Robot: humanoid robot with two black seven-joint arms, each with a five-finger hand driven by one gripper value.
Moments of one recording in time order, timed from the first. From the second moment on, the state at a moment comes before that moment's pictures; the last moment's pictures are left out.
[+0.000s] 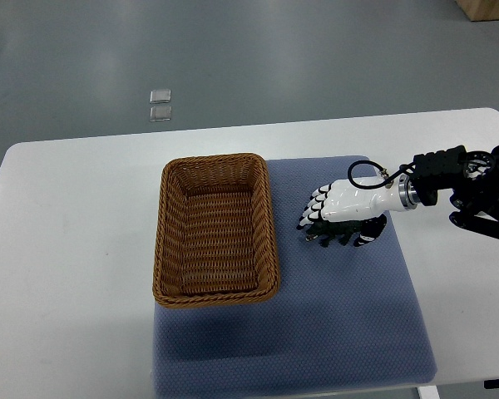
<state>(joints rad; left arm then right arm) 0.00 0.00 -0.05 -0.17 0.06 0.11 0.01 1.15 -0.49 -0.24 0.97 -1.77 -0.13 0.56</state>
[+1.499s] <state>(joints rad) 0.00 0.00 -0.05 -0.17 0.06 0.11 0.01 1.17 -0.50 -0.23 0.92 -1.78 -0.24 0.52</state>
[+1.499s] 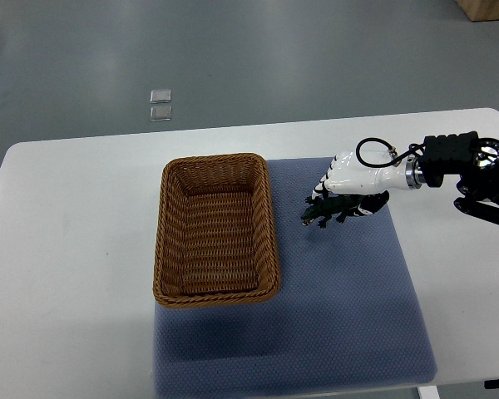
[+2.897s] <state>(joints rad) 0.00 0.00 -0.05 -0.17 0.06 0.11 0.01 1.19 -0.22 -0.06 0.97 -1.78 -0.30 0.54</state>
